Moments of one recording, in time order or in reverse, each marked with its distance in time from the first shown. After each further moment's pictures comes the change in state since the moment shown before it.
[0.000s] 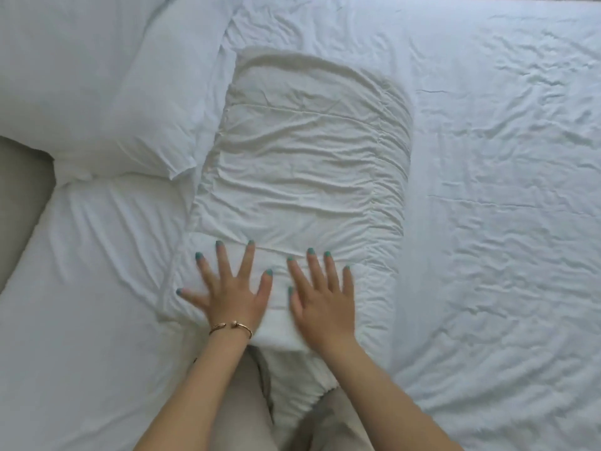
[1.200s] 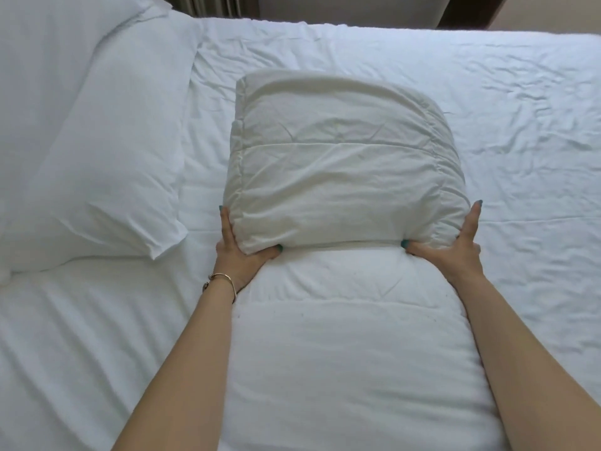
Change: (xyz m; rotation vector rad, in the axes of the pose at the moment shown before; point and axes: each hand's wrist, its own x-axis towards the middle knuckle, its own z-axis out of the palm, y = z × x) left_hand 0.303 -0.024 0.012 -0.999 -0.286 0.196; right_hand 0.190 0.071 -0.030 0.636 0.368 0.816
